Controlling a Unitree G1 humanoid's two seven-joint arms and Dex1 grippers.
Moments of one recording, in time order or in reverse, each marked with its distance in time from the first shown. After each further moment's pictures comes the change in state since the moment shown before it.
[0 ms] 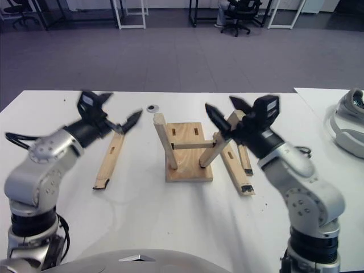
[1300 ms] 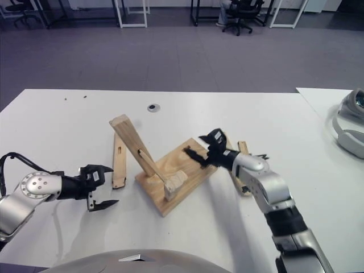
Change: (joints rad) left arm 0.453 0.578 -0.357 0.231 0.243 -0.450 -0.530; right arm -0.074 -0.001 0.511 0.632 -0.571 -0.273 0.308
